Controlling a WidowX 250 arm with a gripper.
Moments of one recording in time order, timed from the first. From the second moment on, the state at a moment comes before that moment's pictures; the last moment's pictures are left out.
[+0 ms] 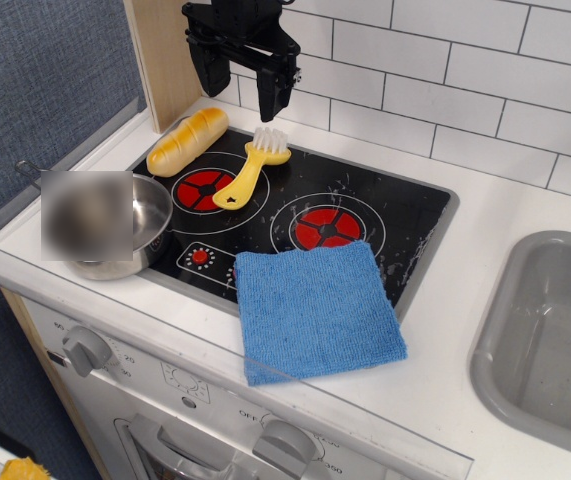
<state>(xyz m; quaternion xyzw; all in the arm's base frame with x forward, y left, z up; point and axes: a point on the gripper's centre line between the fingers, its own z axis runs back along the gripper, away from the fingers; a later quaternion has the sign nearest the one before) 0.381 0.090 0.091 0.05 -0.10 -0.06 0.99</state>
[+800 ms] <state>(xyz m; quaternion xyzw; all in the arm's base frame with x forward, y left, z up) 0.346 -0.001 0.101 0.04 -0.12 -0.14 0.98</state>
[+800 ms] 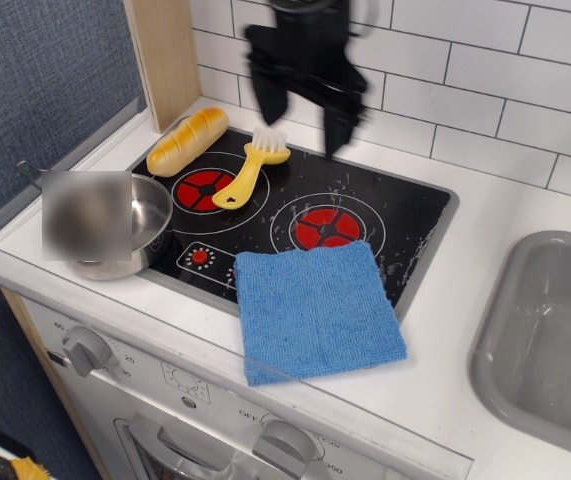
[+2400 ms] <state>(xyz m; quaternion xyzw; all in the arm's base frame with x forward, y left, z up) 0.287 -0.039 0.009 -0.02 -0.05 -0.08 1.00</state>
